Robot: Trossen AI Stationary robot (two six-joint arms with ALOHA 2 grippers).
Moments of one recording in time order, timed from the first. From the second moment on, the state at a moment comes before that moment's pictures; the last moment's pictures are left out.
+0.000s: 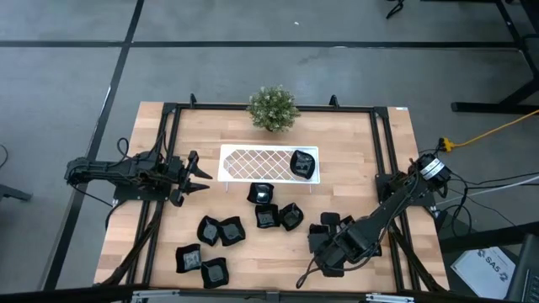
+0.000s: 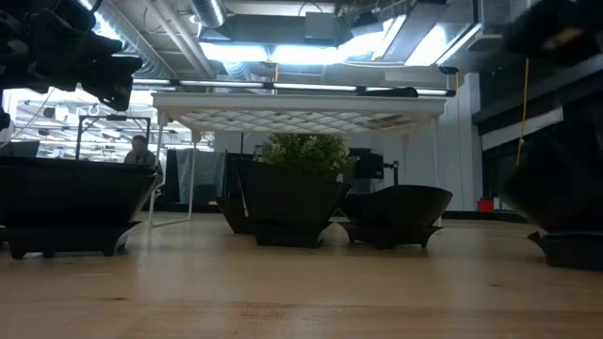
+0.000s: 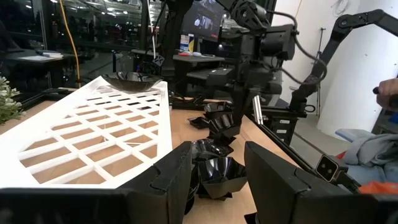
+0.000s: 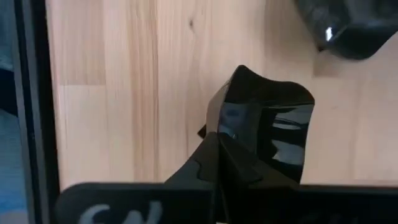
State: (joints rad) left arm -0.02 0.00 0.01 0.04 0.15 -0.14; right arm 0.71 1.76 1.34 -0.91 0.21 0.67
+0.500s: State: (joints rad) left arm -0.02 0.00 0.01 0.04 0.15 -0.14; right arm 0.64 1.76 1.43 -0.77 0.21 0.32
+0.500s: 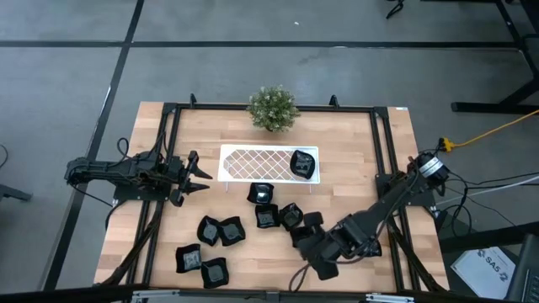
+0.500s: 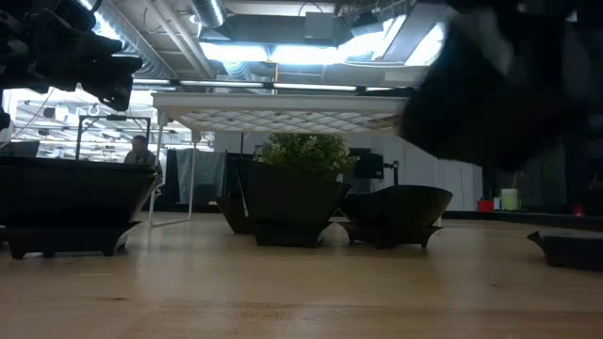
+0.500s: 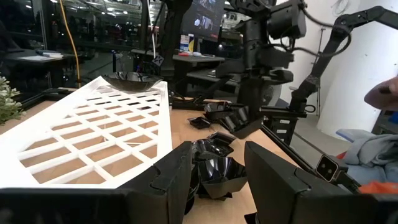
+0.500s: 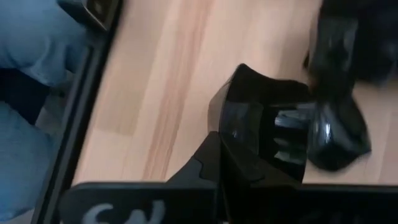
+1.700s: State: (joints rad) left arm -0.02 0.00 0.01 0.04 0.15 -0.14; right arm 0.32 1.75 1.73 -0.82 0.25 -0.28
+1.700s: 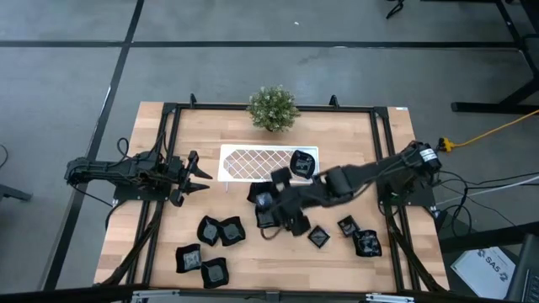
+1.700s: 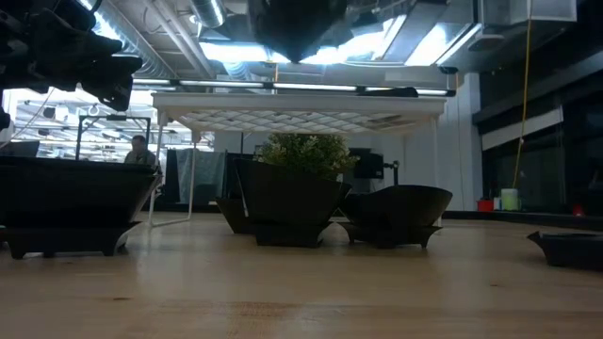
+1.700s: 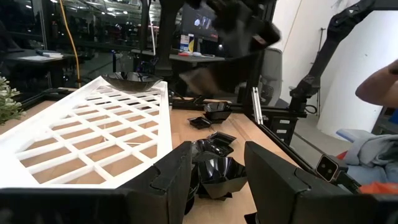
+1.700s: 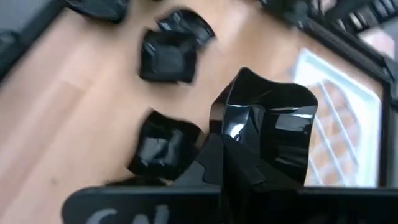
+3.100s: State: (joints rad) left arm -0.02 0.00 0.01 0.04 0.15 -0.14; right arm 0.09 1.82 1.73 -0.91 0.35 -0.31
